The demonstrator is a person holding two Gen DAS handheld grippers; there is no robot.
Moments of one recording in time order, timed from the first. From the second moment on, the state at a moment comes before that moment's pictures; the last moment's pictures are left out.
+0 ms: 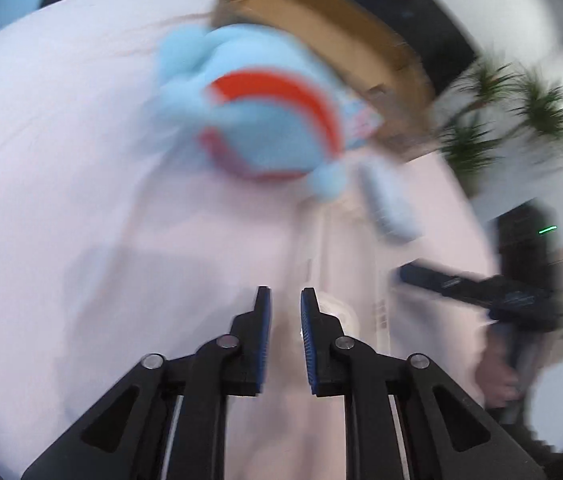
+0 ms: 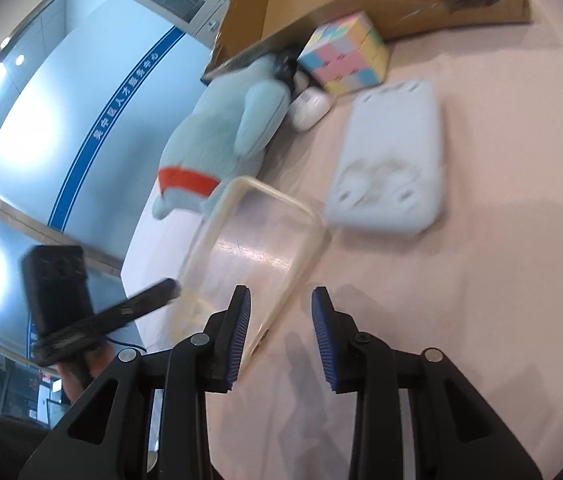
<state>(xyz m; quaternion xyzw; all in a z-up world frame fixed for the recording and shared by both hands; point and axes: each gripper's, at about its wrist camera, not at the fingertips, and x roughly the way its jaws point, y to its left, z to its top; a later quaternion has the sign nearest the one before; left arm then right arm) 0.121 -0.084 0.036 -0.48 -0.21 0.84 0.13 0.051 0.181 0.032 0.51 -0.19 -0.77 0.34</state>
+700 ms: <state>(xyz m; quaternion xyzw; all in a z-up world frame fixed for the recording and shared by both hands) 0.118 -0.027 0.042 -0.48 -0.07 0.86 0.17 0.080 0.126 0.037 0.48 -0.05 -0.86 0.16</state>
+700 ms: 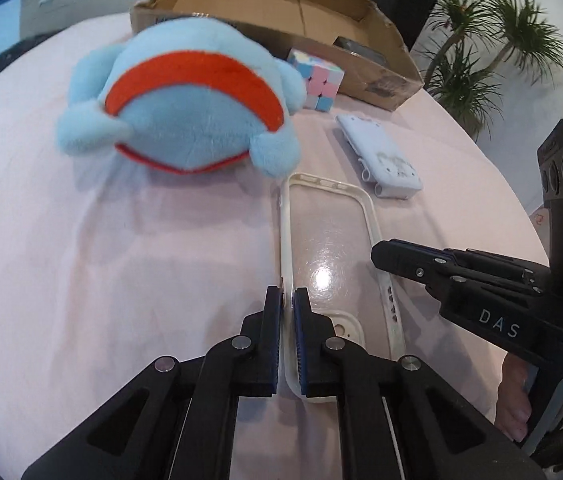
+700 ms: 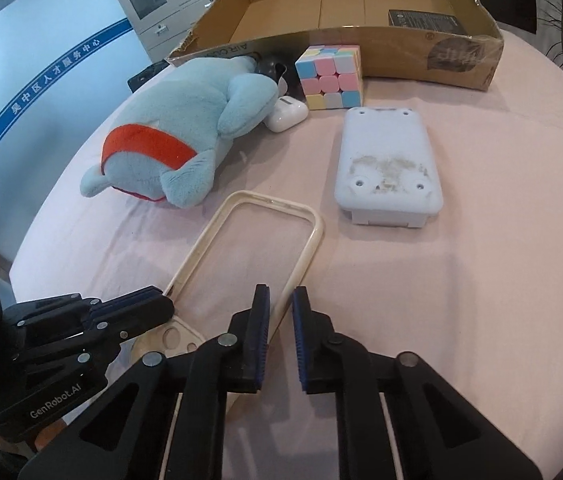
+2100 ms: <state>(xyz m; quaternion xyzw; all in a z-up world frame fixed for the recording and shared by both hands) -0.067 0.052 0.230 -0.31 0.05 0.93 0.17 -0.052 0.173 0.221 0.27 -0.02 -0.95 0.14</state>
